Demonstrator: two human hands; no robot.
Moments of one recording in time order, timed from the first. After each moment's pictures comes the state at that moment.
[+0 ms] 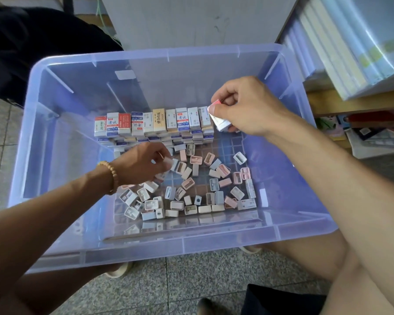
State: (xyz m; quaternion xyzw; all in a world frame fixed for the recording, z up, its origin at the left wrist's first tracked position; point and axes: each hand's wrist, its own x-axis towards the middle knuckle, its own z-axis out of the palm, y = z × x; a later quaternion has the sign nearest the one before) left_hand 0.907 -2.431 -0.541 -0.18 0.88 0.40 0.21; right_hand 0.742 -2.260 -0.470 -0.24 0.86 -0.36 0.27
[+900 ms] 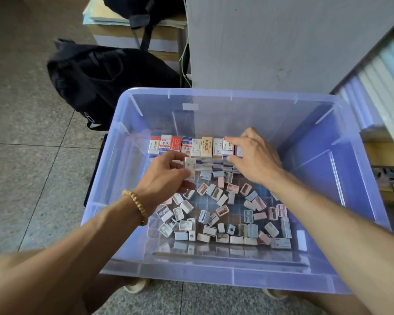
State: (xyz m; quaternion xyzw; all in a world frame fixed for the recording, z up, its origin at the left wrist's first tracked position) left_hand 0.935 -2.434 -0.493 -0.44 0.65 0.62 0.03; right_hand 0.764 -2.307 -0.535 -0.41 0.89 -0.15 0.15
